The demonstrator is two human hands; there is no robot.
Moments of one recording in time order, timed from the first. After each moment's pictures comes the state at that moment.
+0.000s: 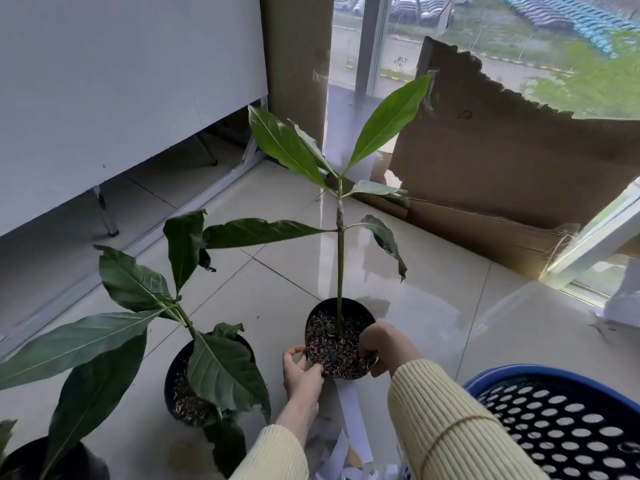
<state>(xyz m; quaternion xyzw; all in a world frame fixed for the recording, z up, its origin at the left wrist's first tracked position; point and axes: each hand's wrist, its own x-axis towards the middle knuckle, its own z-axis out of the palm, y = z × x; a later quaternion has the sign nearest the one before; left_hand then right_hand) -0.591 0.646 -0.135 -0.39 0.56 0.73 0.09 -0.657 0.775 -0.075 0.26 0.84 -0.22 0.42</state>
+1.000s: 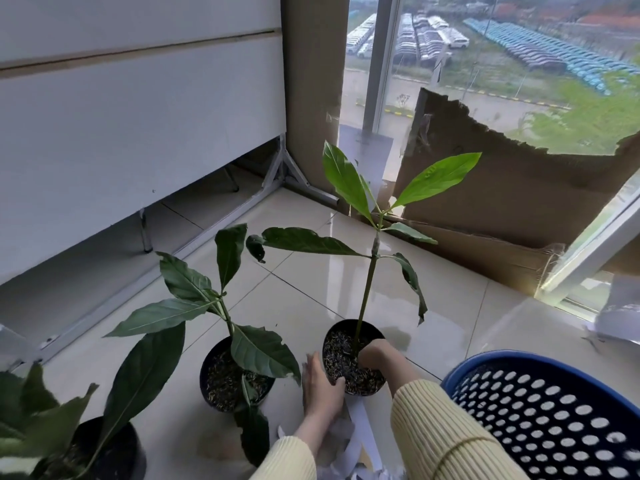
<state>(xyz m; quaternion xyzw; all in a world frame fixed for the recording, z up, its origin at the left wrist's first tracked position) -0.537 0.625 -0.090 -0.15 0.84 0.51 0.15 -0.595 0.738 -0.039 0.25 0.88 -0.24 0.32</state>
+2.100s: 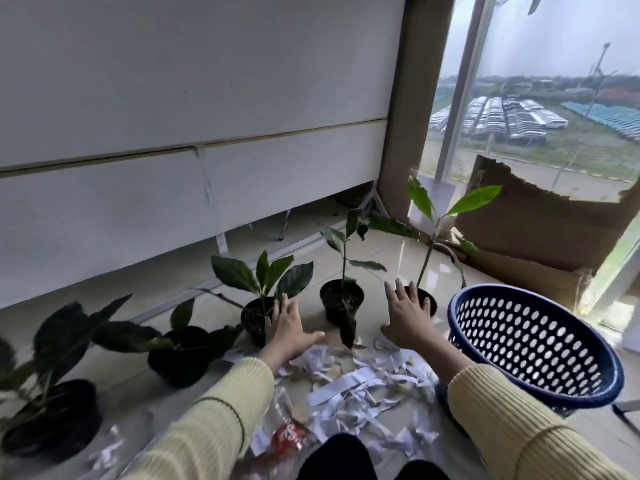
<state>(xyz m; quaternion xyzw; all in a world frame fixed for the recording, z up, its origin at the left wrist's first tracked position) -0.223 0.412 0.076 -0.12 0.97 0.22 0.00 -0.257 0.643 0.128 -0.12 0.99 -0.09 0.04</state>
